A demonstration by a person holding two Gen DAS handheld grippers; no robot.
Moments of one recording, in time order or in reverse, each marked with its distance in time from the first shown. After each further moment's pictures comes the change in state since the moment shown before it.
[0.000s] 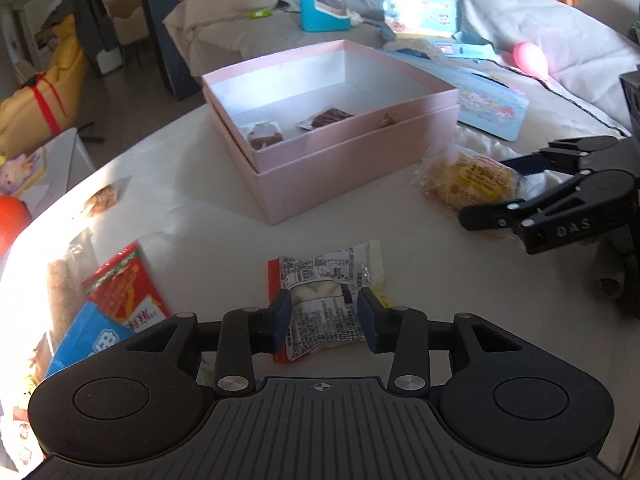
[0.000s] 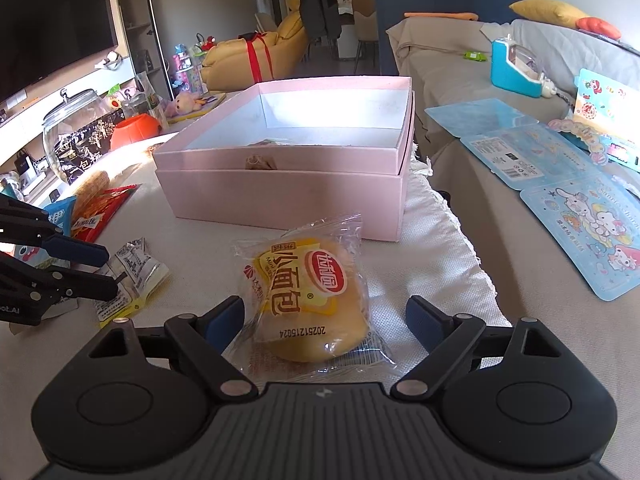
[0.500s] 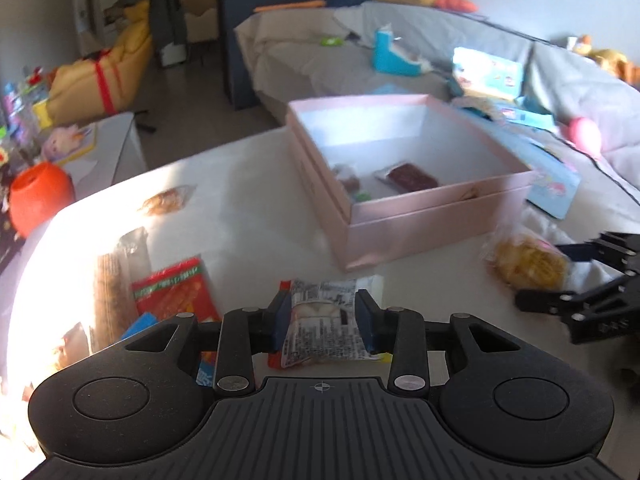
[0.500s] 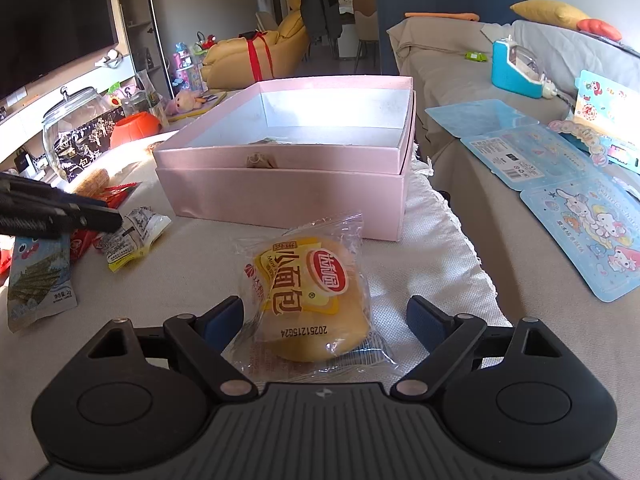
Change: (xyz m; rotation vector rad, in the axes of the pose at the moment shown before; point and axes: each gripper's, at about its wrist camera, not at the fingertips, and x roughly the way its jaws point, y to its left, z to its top) left arm -0.010 0.039 0.010 -0.177 -0.103 0.068; right arm 0.001 0.002 -0.001 -0.010 0.003 -0.005
